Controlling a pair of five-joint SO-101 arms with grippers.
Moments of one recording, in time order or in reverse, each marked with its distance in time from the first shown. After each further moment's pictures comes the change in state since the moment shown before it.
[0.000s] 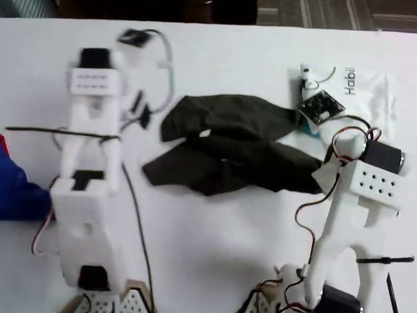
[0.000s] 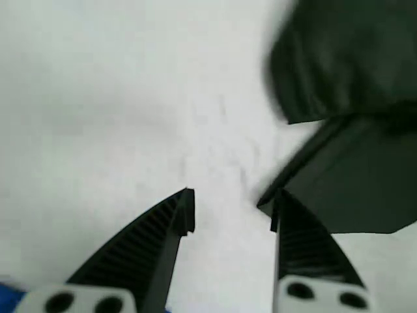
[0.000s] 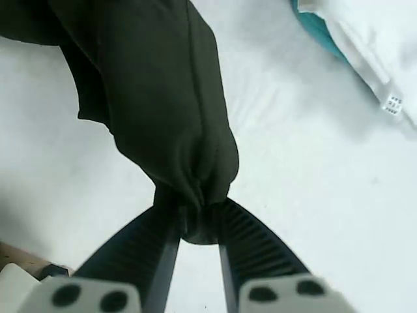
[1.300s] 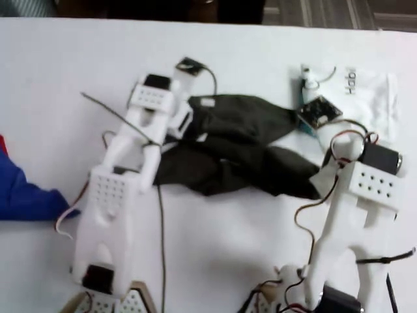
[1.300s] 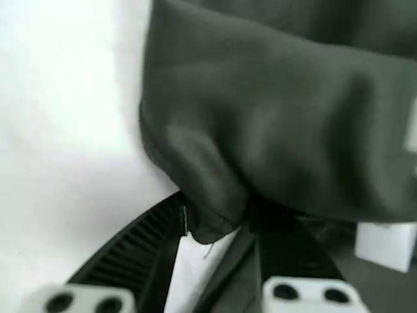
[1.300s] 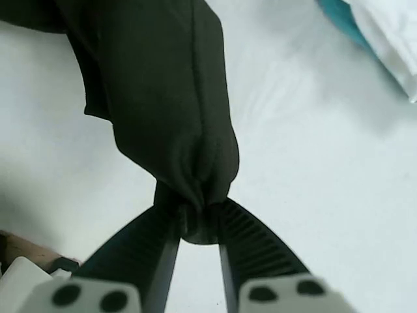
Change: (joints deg) left arm 10.2 18.8 0.4 -18.1 3.7; right arm 0.0 -0.4 3.8 -0.2 0.0
